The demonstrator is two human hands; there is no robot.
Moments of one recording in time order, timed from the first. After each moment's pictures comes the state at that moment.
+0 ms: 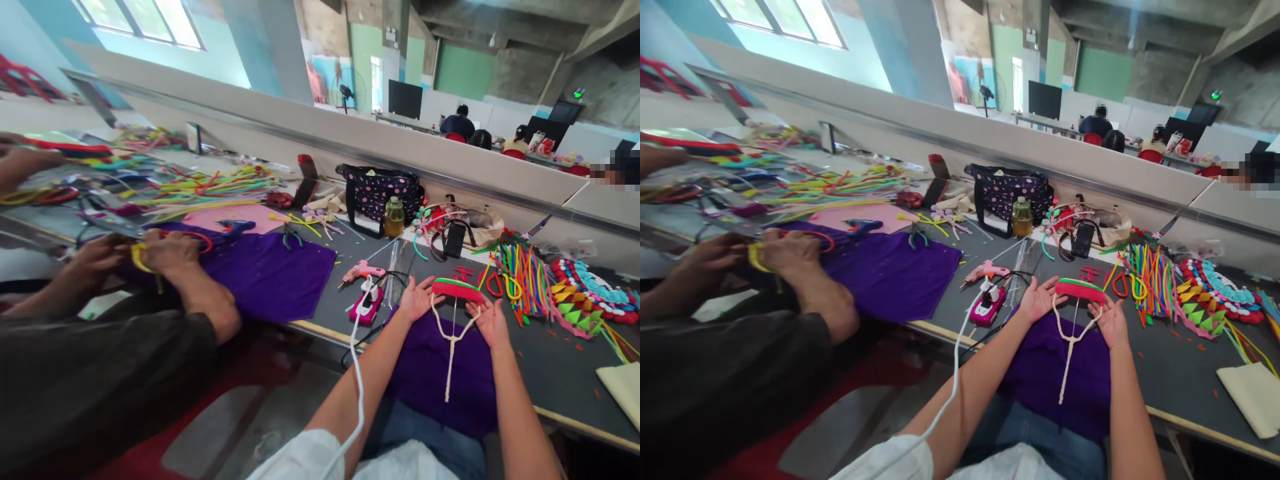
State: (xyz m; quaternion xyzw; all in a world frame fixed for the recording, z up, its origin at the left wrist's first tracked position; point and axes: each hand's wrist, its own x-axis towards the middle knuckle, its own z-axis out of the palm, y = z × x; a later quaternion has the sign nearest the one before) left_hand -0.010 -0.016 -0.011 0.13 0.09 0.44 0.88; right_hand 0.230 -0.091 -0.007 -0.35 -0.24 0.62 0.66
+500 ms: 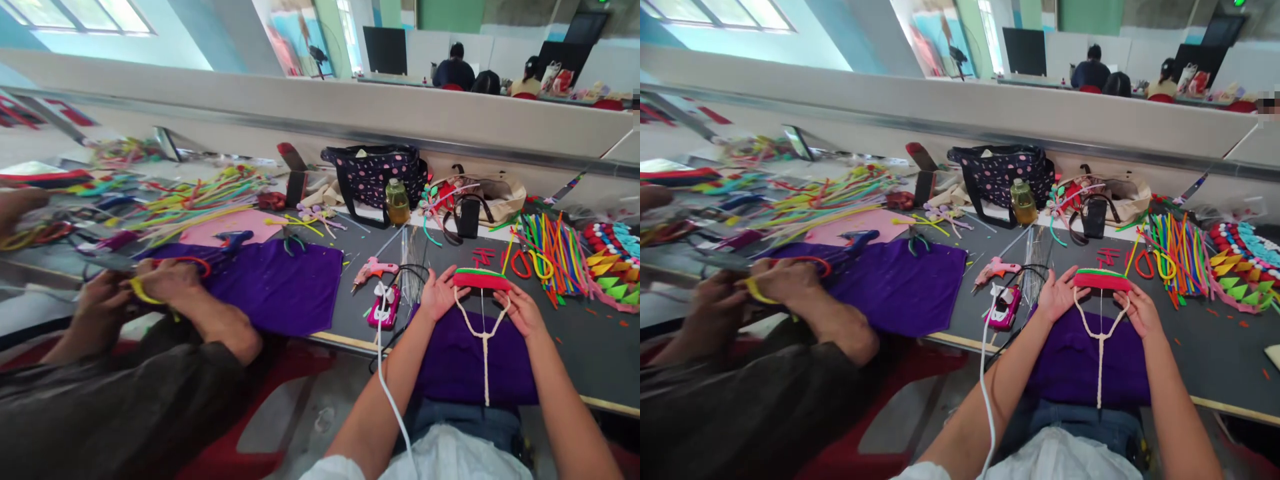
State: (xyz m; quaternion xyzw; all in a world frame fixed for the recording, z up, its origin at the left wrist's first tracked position) left_hand -0.010 -0.032 0.003 0.10 0.10 0.43 0.89; right_hand 0.224 -0.101 -0.005 -0.43 -0.21 0.58 0.66
